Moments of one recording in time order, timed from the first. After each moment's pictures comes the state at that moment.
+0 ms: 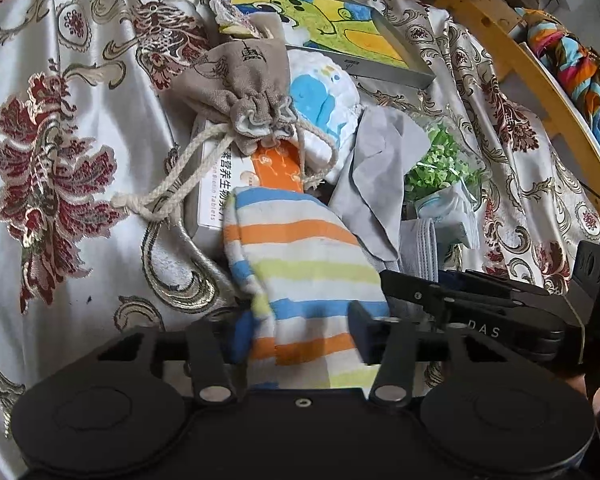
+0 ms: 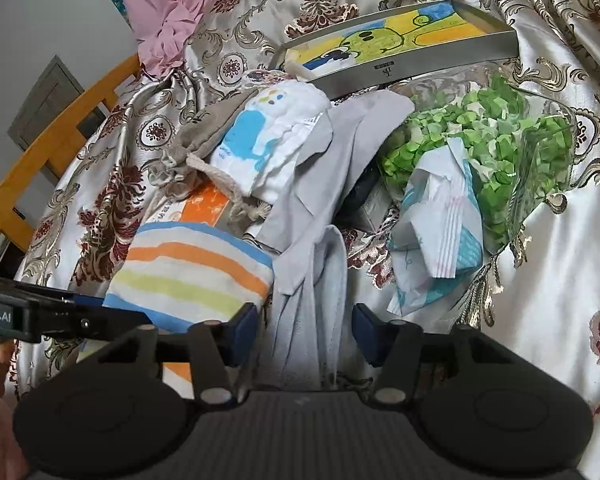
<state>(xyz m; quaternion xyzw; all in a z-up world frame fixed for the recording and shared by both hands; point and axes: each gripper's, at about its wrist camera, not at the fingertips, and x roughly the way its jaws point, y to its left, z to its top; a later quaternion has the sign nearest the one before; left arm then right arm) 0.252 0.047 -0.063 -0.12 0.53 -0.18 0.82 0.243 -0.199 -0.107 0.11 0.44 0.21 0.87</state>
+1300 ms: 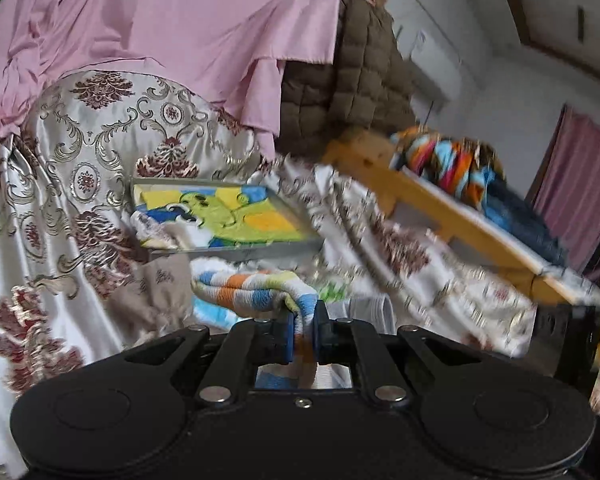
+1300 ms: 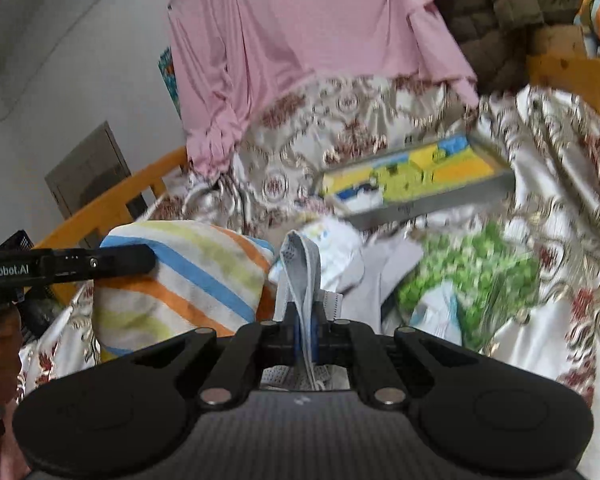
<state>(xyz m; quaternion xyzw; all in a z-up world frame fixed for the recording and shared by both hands) 0.203 0.041 0.030 -0.12 0.25 -0.27 0.92 0.190 -0.216 -0.042 0.11 0.26 0.22 0.93</state>
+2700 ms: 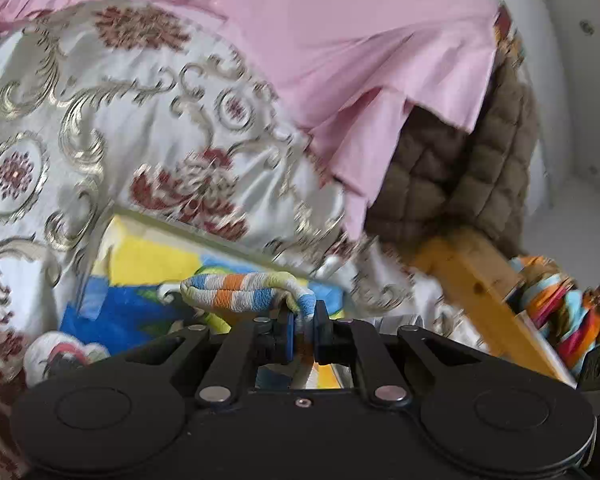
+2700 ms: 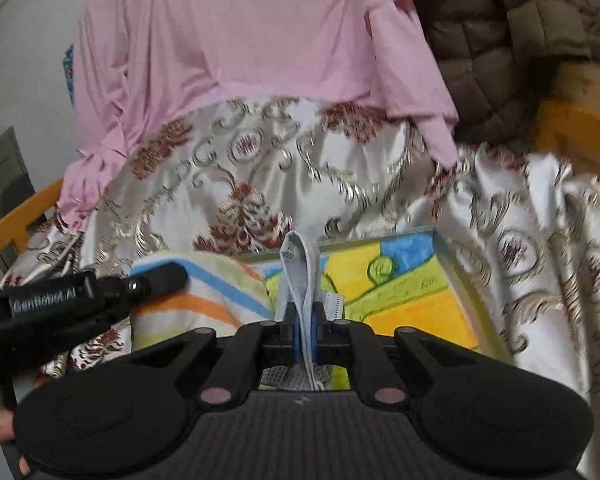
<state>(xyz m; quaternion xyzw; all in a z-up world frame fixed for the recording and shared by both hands) 0.552 0.001 -0.059 -0.28 0.23 -0.18 0.91 0.535 -0.224 -0.027 0.06 0.28 0.13 0.95</state>
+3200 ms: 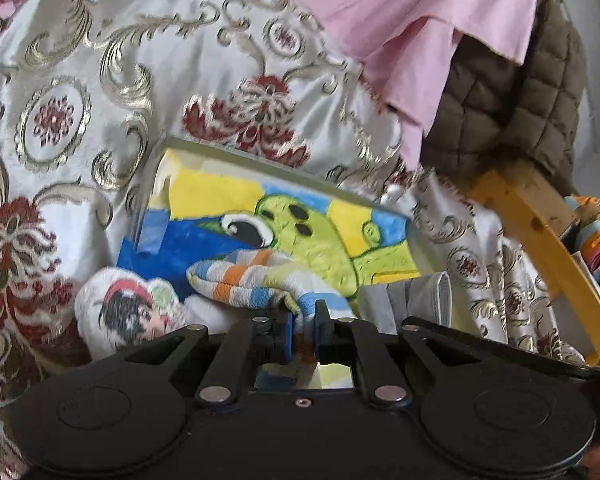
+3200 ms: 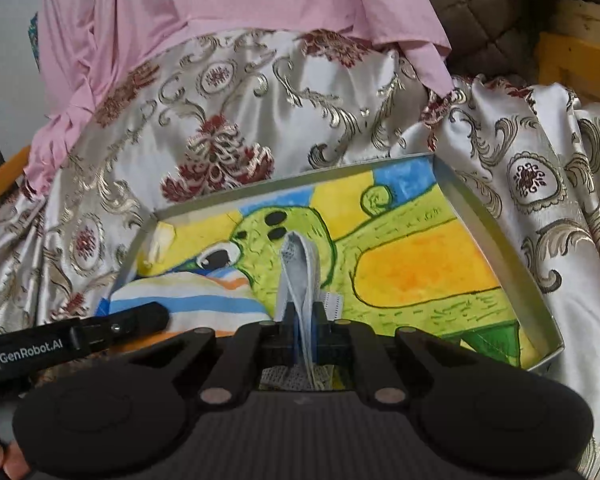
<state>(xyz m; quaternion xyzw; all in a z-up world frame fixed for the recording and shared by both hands) 0.558 0.009 -0.091 -0.23 0.34 -0.15 0.90 0.558 -0.212 -0.071 0.06 0.35 0.10 0.93</state>
